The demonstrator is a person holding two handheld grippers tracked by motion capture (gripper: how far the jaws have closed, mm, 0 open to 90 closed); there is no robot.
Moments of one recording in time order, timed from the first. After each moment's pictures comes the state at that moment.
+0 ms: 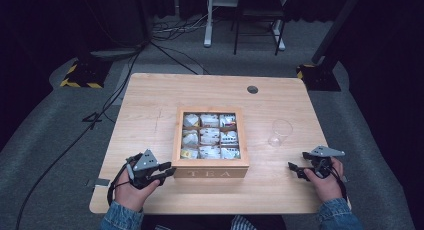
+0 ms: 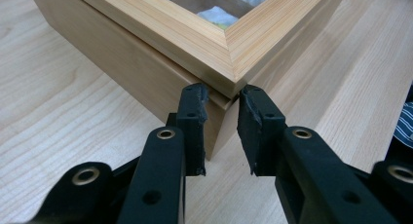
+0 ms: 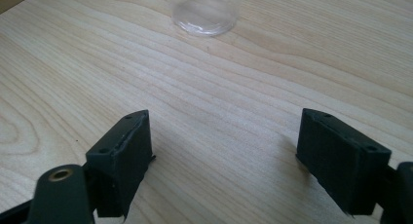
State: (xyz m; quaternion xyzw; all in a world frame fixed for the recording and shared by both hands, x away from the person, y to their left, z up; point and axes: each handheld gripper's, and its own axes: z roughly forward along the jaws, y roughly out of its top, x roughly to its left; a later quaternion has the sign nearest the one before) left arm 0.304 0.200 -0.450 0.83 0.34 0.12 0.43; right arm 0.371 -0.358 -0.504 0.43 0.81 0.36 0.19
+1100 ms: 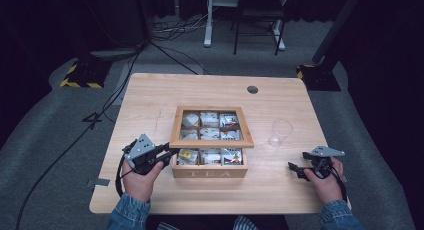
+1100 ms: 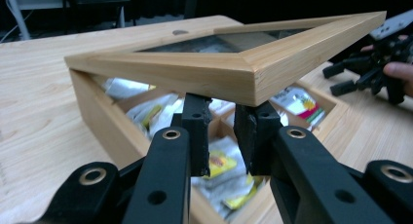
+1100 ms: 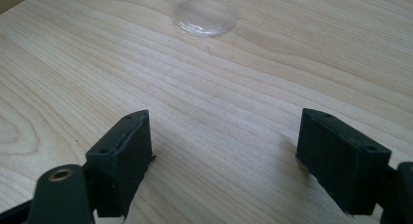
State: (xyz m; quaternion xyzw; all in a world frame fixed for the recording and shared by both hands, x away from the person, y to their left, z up) left arm 0.325 0.189 -0.420 0.73 0.37 0.16 0.55; right arm 0.371 -0.358 -0.504 0.43 0.81 0.36 0.19
